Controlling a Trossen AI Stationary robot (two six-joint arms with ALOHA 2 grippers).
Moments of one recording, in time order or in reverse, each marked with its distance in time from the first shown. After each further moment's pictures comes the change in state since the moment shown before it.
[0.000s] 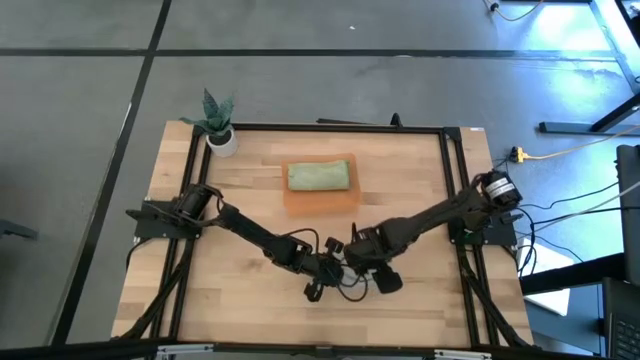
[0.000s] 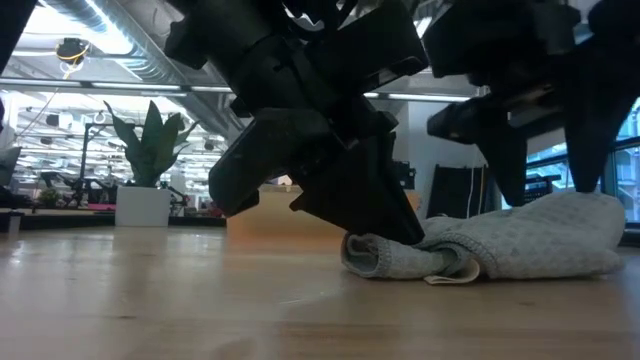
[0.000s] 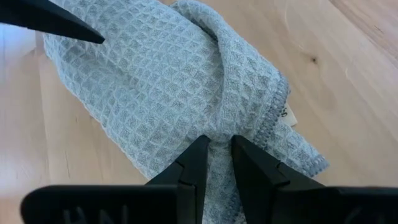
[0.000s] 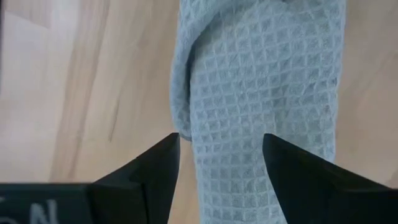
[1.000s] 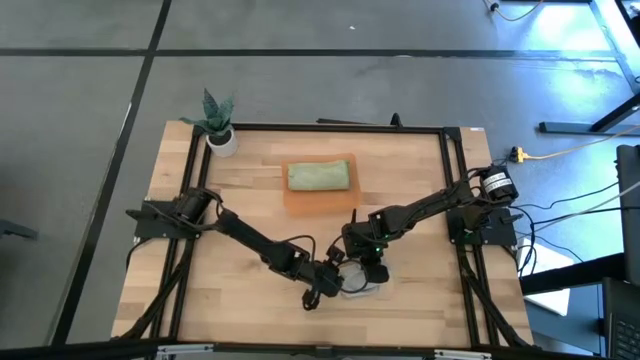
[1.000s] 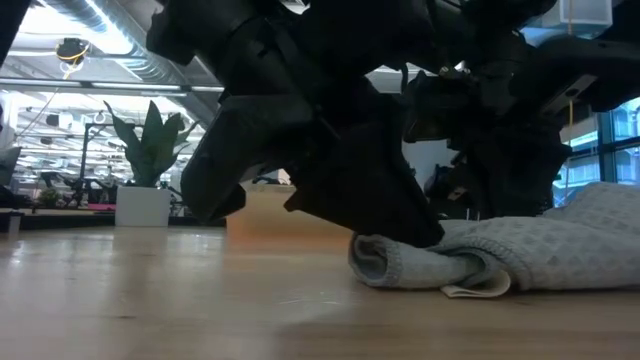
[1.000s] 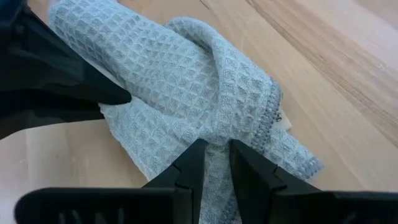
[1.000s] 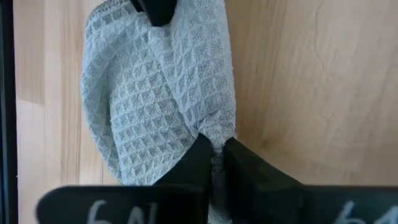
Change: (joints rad) left arm -0.050 0.004 -0.003 0.084 0.002 0.073; right arm -0.135 0.001 -0.230 0.402 -0.188 0.165
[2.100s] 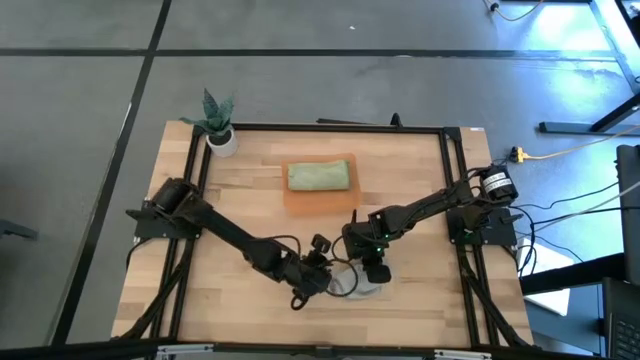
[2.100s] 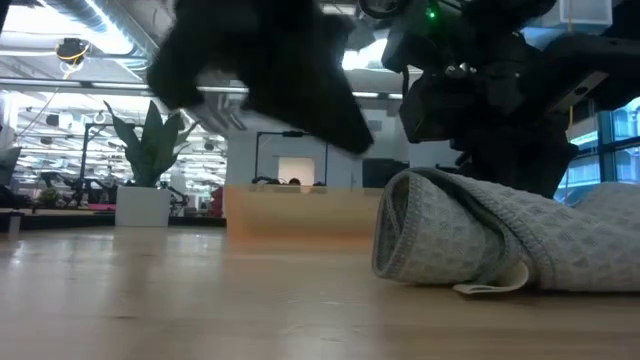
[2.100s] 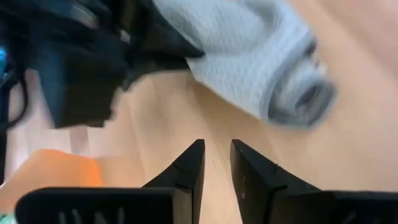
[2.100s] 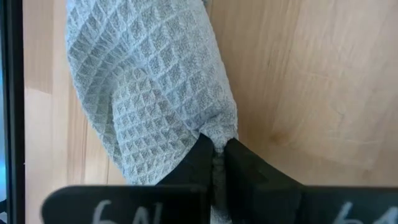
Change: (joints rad) left arm -0.052 -0.180 -0.003 -0.280 -0.268 -0.032; right arm 0.000 0.000 -0.001 -0.014 -0.029 -0.026
